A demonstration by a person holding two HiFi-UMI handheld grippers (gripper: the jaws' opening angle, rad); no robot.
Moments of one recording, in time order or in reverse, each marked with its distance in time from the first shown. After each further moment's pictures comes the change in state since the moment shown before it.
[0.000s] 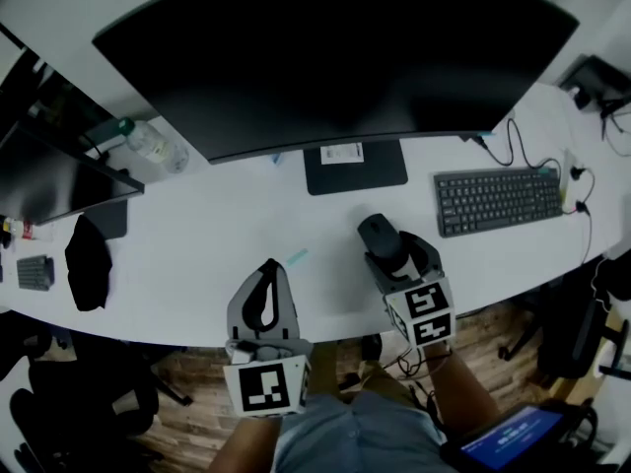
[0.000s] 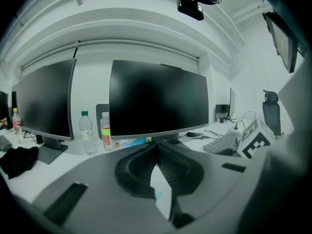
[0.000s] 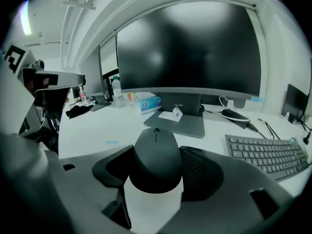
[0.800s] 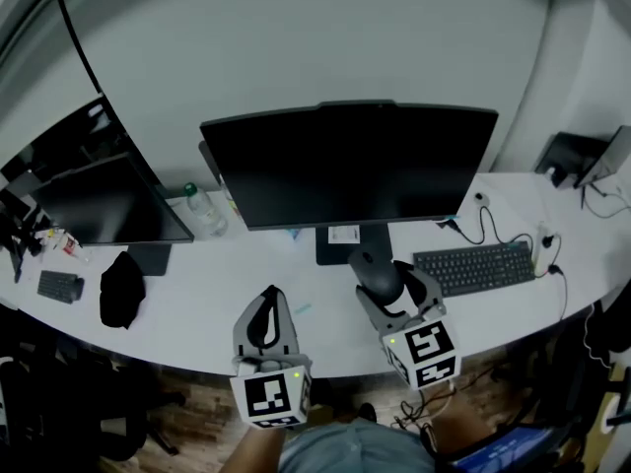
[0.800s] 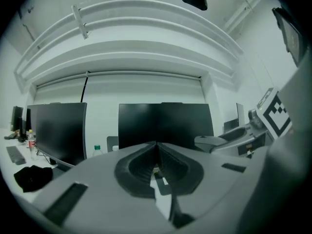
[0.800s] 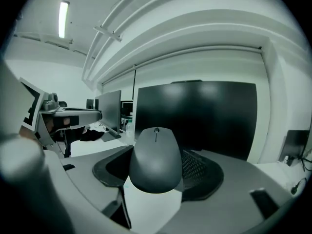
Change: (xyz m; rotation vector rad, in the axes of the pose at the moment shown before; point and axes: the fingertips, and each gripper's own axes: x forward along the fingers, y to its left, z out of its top) left arm -0.056 -0.015 0.098 0.037 -0.256 0.122; right arm -0.123 0.024 0.160 -0.162 -0.358 0.042
